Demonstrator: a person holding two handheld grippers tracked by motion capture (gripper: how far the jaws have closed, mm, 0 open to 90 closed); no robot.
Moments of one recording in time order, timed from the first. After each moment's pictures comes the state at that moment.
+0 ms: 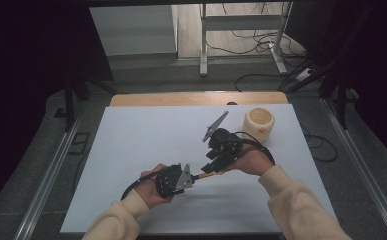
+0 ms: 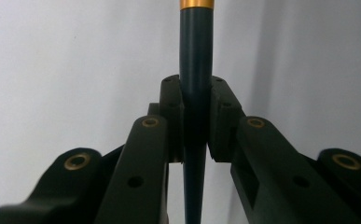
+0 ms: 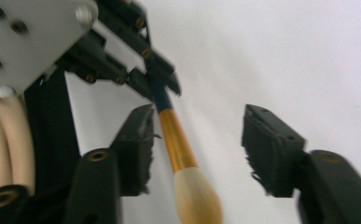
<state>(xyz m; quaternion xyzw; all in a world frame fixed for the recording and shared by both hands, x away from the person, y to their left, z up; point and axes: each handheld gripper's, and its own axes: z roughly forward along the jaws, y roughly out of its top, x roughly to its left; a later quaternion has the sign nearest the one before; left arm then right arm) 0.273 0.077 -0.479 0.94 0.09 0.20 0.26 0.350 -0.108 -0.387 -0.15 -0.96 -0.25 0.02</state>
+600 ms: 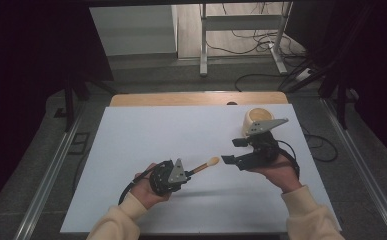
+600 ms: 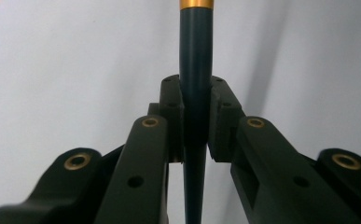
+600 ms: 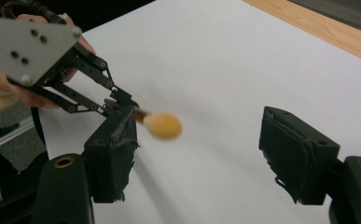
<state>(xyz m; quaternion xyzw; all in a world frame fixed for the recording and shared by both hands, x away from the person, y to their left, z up) 0.274 0.094 -0.476 0.92 0.17 0.19 0.30 0.327 -0.195 -0.381 -0.25 -0.86 -0.44 -0.06</state>
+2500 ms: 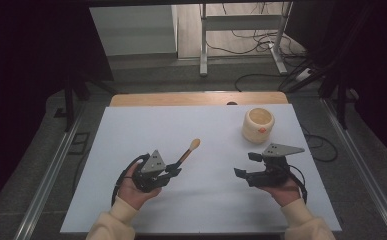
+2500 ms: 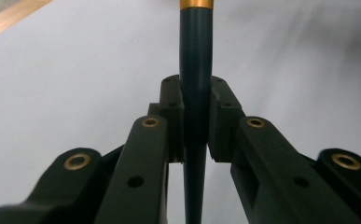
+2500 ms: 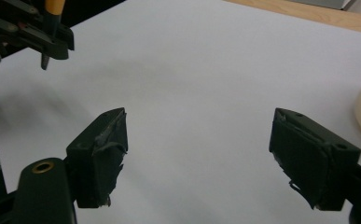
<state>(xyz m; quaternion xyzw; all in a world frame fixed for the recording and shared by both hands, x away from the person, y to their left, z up) 0.269 0.133 -0.461 0.85 0.27 0.15 0.42 0.304 -0.232 -0.444 -0.32 -0.82 -0.47 -0.10</state>
